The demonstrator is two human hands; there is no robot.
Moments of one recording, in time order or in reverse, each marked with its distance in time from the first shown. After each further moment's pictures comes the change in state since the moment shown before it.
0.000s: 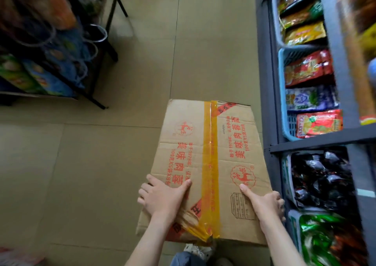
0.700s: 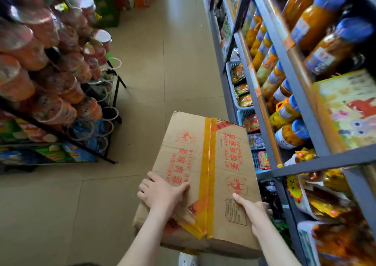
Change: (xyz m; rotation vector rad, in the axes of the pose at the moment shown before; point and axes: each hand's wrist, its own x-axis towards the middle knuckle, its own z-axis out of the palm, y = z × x) left_hand -0.096 0.066 -0.295 0.121 0.043 0.225; right_hand -0.166 -0.099 -0.169 0.438 -0.139 0.107
